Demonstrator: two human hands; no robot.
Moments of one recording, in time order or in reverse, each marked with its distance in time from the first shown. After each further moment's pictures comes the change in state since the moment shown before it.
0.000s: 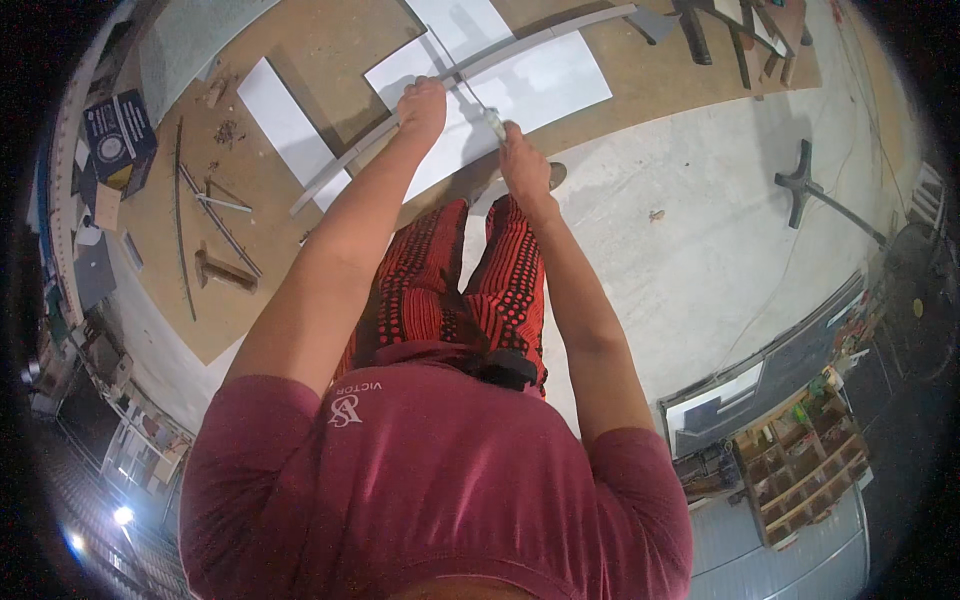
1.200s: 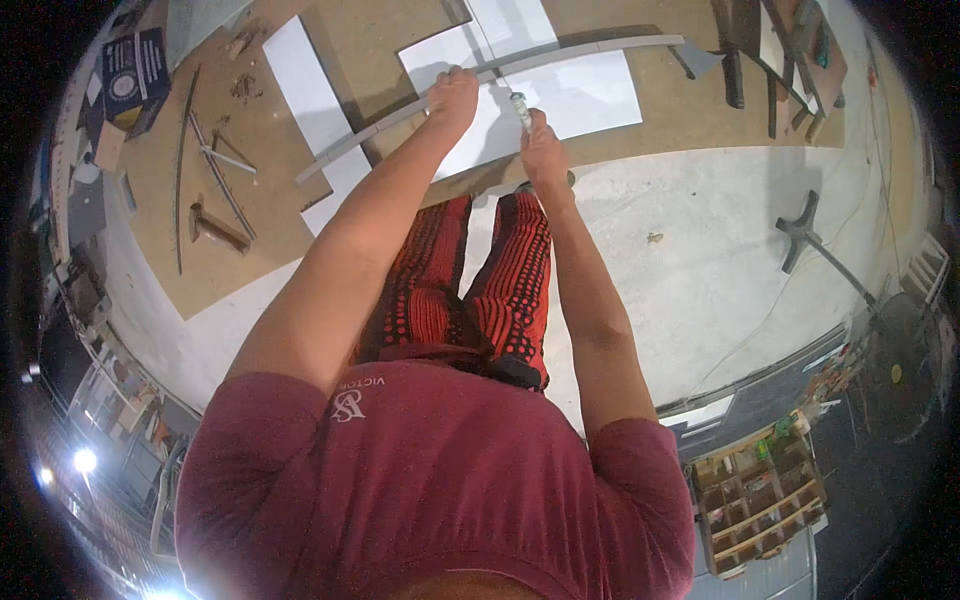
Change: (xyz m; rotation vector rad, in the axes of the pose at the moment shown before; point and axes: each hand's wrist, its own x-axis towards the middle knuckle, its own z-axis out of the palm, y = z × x) left_hand -0.001 0.010 -0.006 -0.093 -0.077 0.021; right_hand 0.025 0.007 -0.003 0.040 -0.036 -0.058
